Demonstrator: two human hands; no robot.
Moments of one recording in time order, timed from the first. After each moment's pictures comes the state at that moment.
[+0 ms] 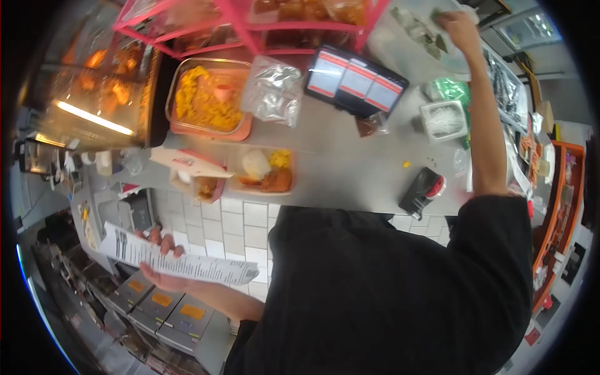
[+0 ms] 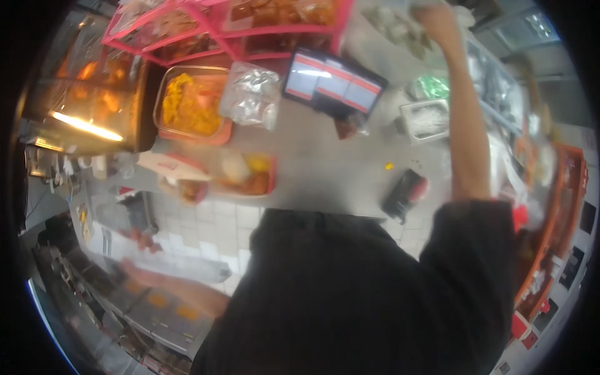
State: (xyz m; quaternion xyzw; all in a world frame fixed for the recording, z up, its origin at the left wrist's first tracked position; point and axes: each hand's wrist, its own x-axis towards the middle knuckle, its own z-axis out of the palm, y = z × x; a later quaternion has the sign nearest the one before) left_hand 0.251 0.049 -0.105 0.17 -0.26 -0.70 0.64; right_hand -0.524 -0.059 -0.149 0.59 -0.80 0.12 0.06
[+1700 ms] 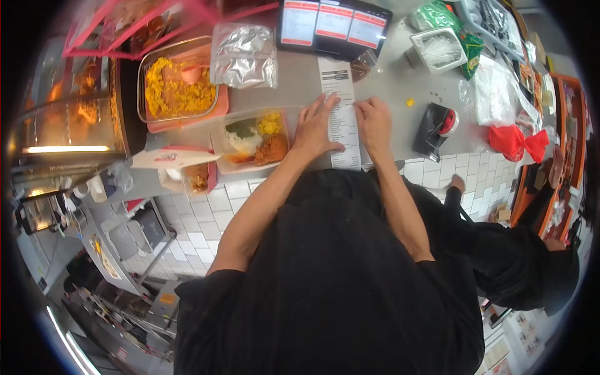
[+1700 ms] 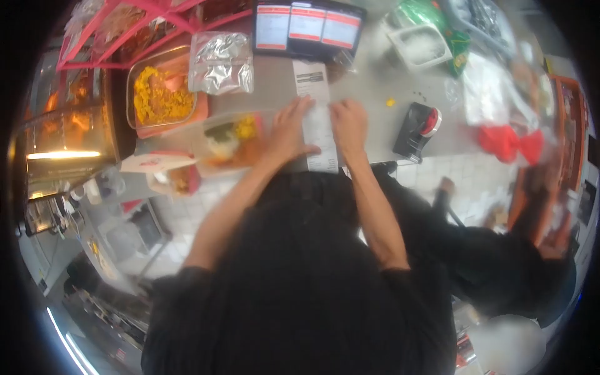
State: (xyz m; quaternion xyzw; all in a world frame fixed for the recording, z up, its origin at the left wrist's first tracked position) left_hand -0.006 0.044 -0.318 0.24 -0.88 -0.41 0.03; right_hand -0.146 0.158 -0.333 0.41 -0.86 0.29 -0.02
